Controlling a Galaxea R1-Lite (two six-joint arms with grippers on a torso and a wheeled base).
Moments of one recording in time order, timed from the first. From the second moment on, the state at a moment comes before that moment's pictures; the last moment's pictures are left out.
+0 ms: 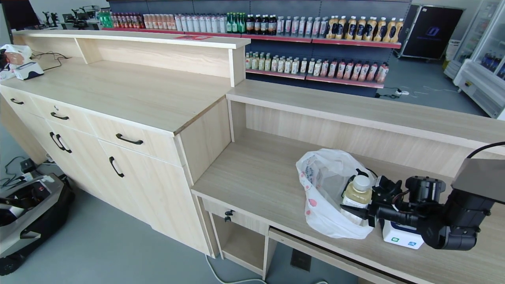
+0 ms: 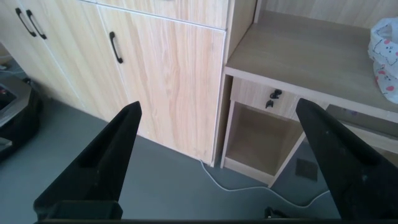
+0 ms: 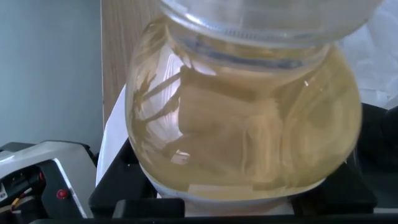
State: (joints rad) left arm 0.00 0.00 0.00 0.00 0.00 0.00; right arm -0.11 2.39 -0.74 -1.25 0.93 -0.61
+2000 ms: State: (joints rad) left arm 0.00 0.00 0.00 0.00 0.00 0.00; right arm -0.26 1.84 -0.70 -0.75 0.88 -0.51
